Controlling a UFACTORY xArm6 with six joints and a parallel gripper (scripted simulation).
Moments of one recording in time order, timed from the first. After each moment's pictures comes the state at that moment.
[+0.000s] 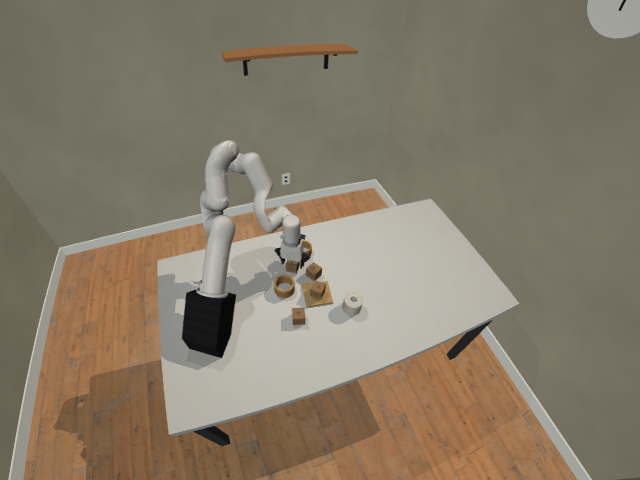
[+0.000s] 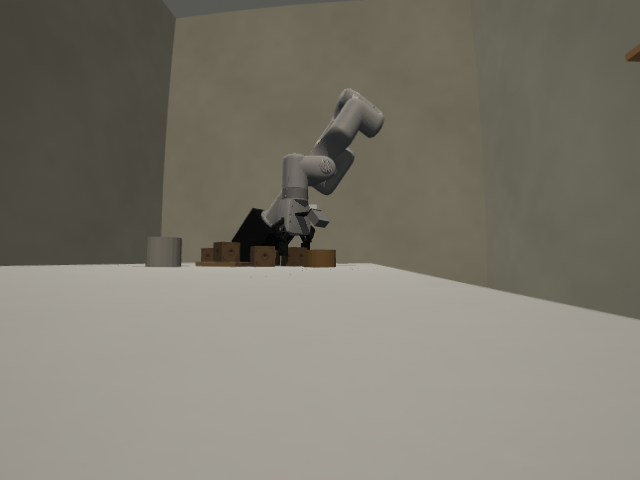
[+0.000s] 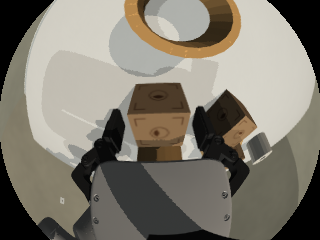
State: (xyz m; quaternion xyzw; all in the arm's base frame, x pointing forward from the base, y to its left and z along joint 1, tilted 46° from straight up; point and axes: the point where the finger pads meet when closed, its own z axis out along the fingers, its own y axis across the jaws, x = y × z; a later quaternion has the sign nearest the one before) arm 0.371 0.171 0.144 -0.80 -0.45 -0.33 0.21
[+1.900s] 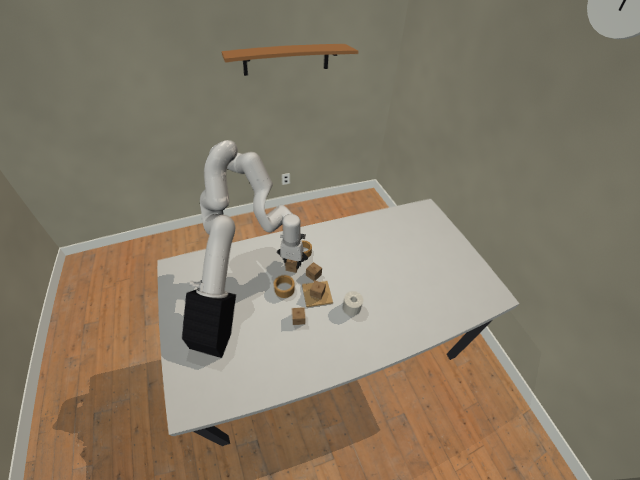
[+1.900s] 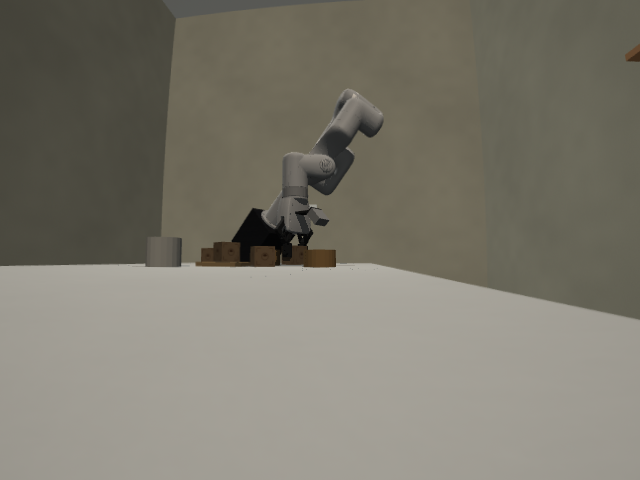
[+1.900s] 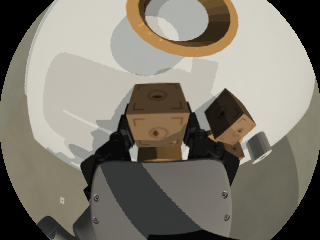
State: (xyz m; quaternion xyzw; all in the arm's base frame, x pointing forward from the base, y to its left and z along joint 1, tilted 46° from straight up) arm 0.370 0.168 0.147 -0.80 -0.45 -0.33 0.21
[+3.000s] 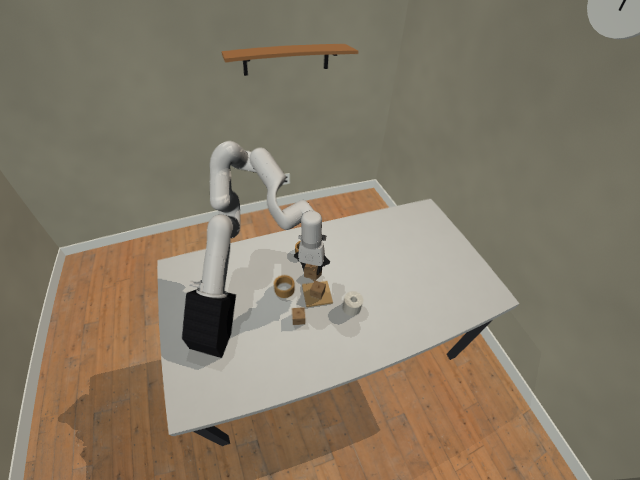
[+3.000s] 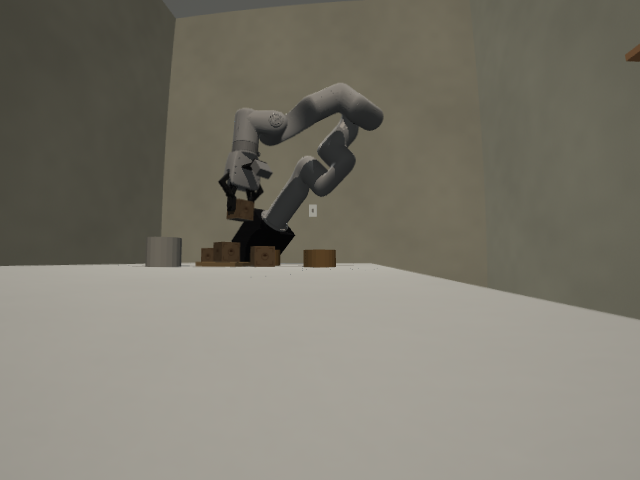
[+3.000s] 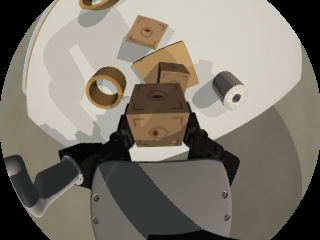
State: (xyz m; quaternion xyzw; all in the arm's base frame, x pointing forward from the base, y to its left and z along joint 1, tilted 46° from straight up) arm 0.390 -0.032 0.158 -0.81 -0.44 -0.33 0.19
